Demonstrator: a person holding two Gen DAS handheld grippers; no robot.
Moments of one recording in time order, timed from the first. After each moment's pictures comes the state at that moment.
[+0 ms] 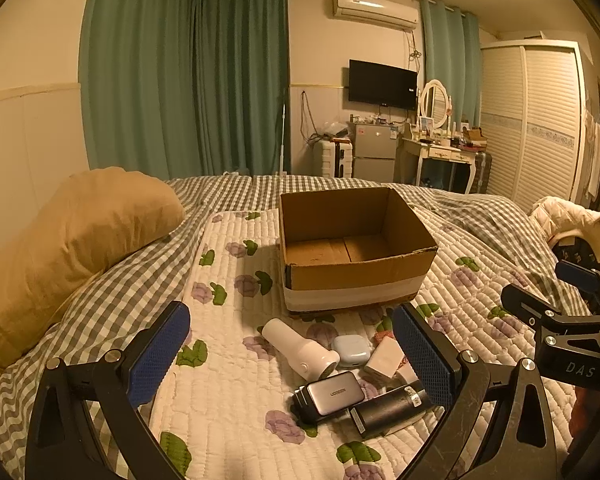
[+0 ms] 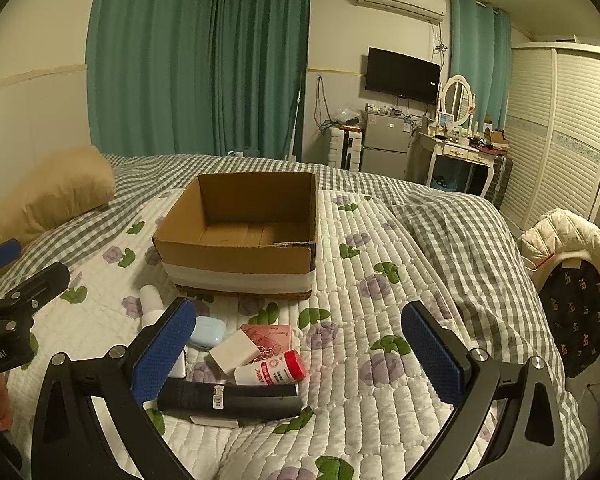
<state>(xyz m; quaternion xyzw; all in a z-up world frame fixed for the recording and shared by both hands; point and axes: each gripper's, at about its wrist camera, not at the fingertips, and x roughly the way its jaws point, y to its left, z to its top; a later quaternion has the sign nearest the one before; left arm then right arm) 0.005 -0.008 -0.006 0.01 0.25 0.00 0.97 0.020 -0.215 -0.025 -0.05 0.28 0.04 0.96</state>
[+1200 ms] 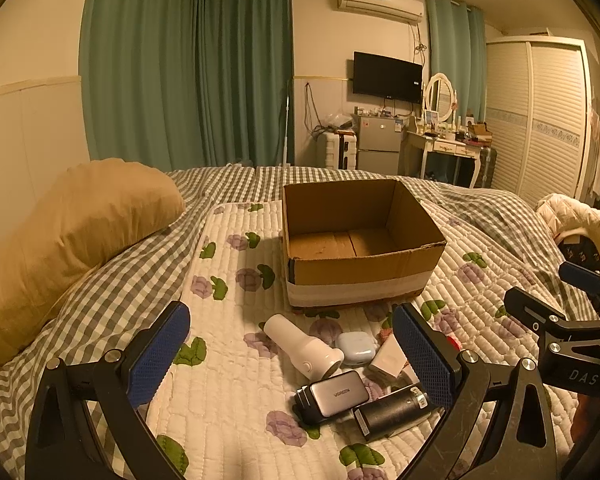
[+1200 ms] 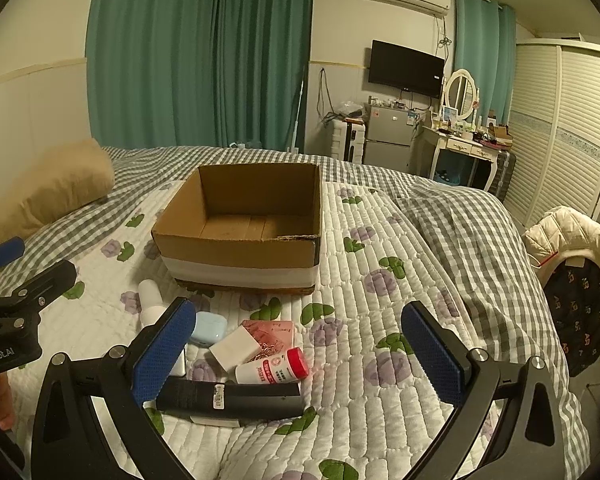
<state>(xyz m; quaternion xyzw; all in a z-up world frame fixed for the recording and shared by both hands) 0.016 -0.003 -0.012 0.00 0.26 0.01 0.97 0.029 -0.213 -0.032 -0.05 0.29 0.05 0.95</state>
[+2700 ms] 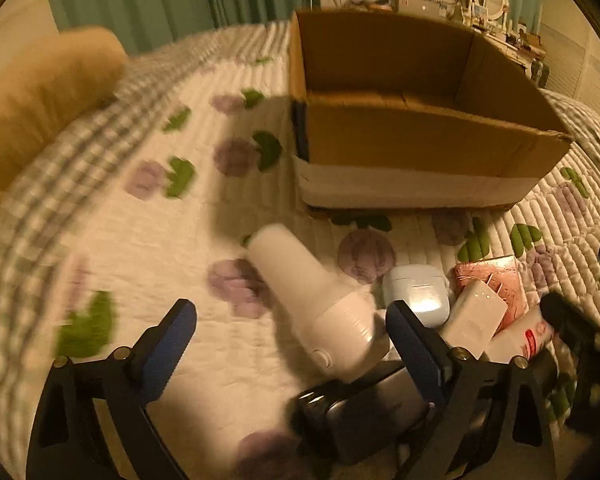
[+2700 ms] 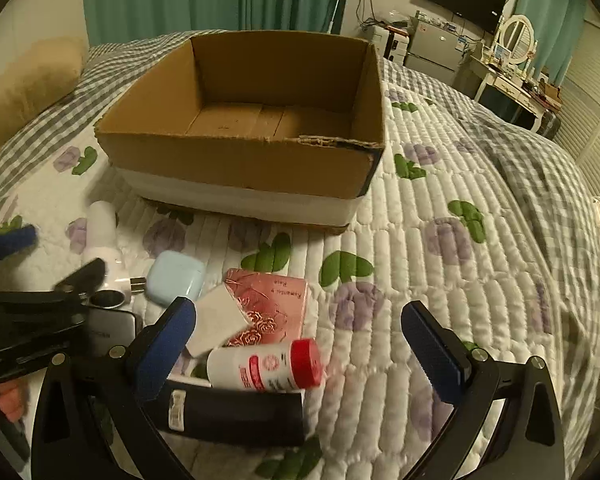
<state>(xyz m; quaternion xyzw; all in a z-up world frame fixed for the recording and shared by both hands) 0.139 -0.015 -0.129 0.00 0.49 0.07 0.87 0.140 -0.195 -0.123 -0.10 0.48 0.09 0.87</state>
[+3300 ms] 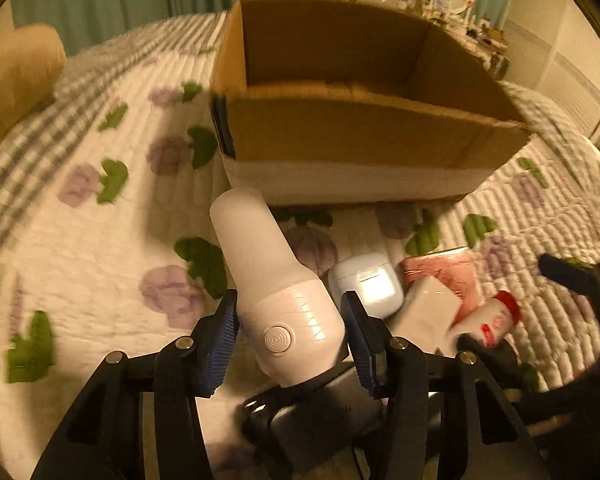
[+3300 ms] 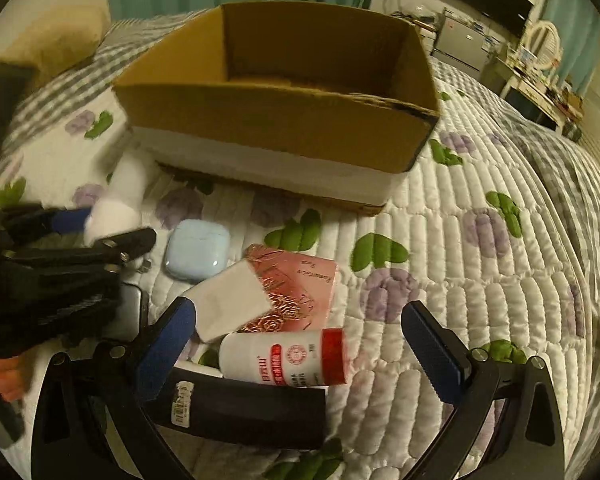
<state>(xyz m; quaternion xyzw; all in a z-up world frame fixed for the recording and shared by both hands) 0.129 -0.023 -0.122 -0.01 0.49 -0.03 0.87 0.138 -0.170 -0.145 -0.14 0.49 0.13 0.85</state>
